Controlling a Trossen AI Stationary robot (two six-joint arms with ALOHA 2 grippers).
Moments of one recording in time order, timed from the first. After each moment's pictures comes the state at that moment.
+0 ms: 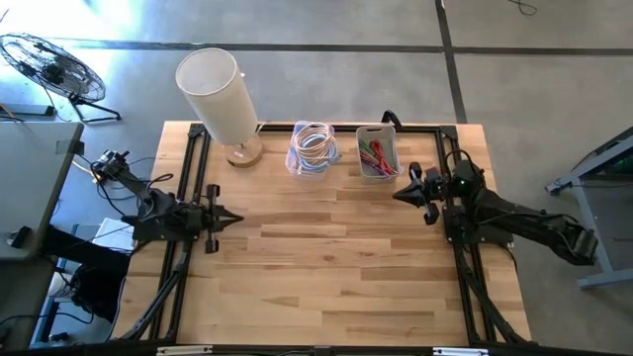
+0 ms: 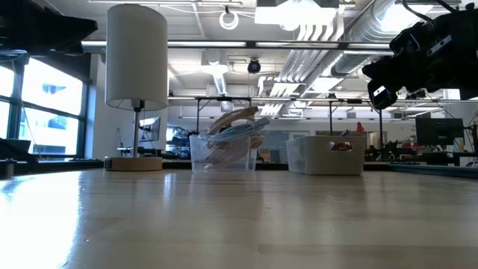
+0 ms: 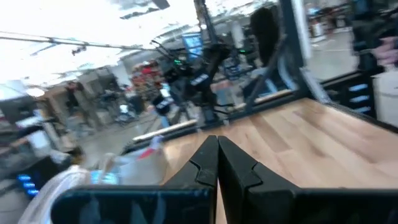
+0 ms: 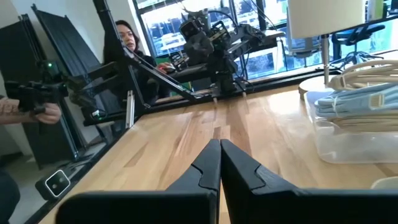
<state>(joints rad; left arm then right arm) -0.61 0.10 0.01 0.24 -0.60 0.40 -0.64 0.50 0.01 0.49 -0.80 0.24</state>
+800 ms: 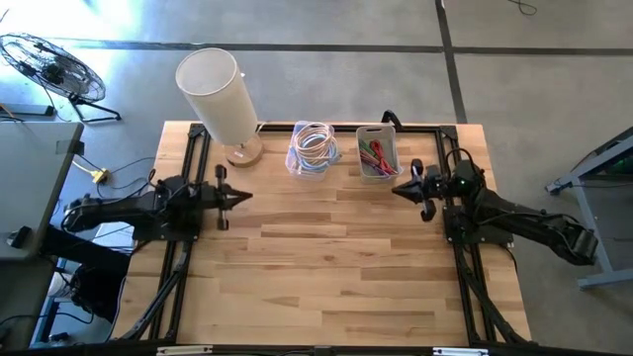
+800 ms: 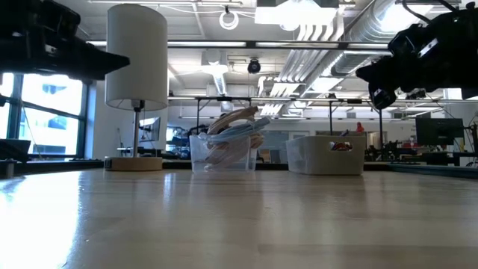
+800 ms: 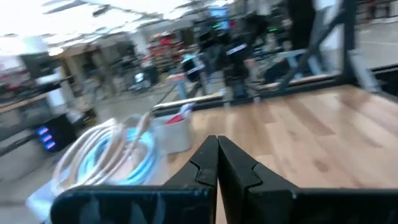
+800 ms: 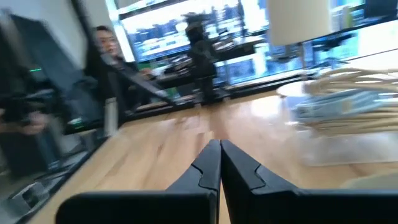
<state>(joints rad) 0.12 0.11 0.01 0.16 0.02 0.22 -0.64 0.50 0.01 0.50 -0.70 0.24</state>
